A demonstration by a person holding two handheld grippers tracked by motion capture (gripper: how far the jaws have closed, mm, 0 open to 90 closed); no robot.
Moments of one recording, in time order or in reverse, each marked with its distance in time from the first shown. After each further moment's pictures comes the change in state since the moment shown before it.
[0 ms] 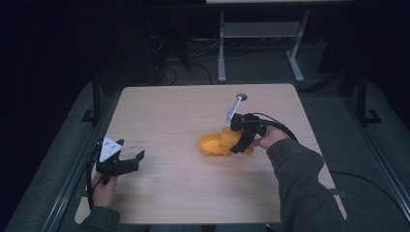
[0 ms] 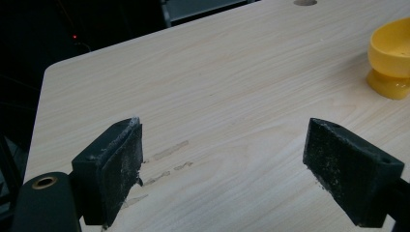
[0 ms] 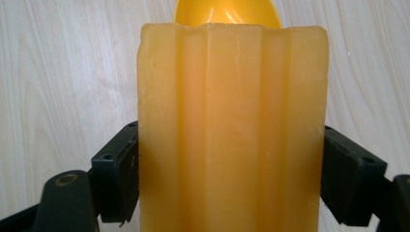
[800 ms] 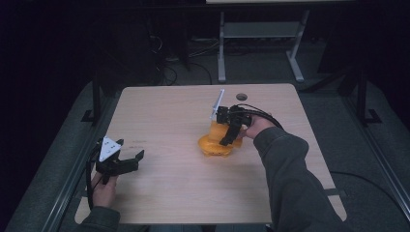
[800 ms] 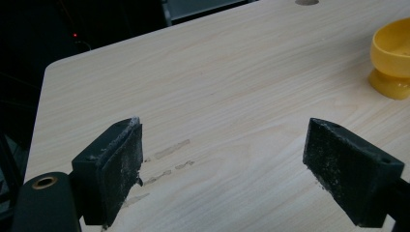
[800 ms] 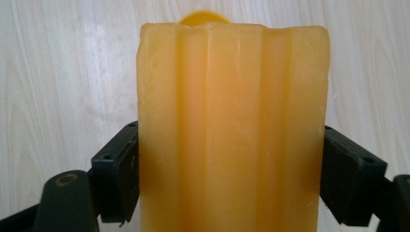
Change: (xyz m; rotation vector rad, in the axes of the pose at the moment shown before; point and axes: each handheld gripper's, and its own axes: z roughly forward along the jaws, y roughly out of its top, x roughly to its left) left arm 0.002 0.000 0.000 0.008 0.002 -0.005; right arm -0.016 0.043 0.009 0.044 0.014 -0.074
